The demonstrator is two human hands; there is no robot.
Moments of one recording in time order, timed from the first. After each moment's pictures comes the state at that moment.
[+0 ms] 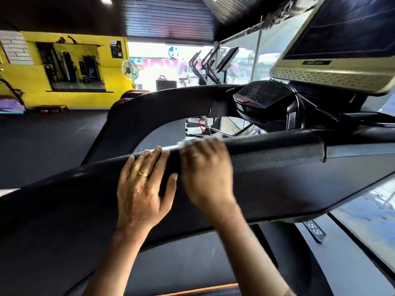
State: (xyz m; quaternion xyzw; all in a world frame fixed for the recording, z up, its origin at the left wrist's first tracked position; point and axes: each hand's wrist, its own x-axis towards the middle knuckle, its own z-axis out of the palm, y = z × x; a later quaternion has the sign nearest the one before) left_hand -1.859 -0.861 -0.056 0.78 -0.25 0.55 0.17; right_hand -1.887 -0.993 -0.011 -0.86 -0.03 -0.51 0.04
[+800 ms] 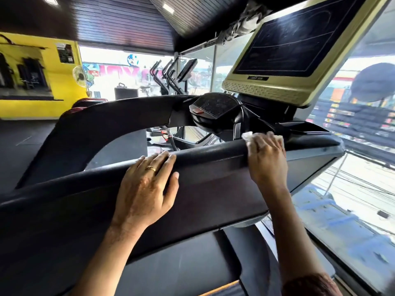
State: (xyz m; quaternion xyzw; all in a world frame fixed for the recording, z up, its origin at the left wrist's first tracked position) left_hand -1.861 -0.957 -0.021 0.74 -0.36 0.54 0.18; right_hand -1.918 -1.209 0.007 -0.84 0.19 -0.51 0.06
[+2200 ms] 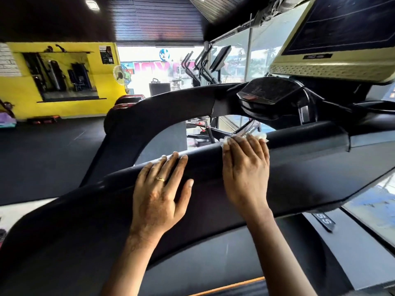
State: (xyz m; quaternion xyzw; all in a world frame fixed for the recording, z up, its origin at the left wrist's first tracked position) left_hand -1.844 -0.813 -0.057 0.76 -0.32 0.54 0.15; right_hand -1.880 -0.985 -0.026 -0.80 0.08 -0.58 0.11
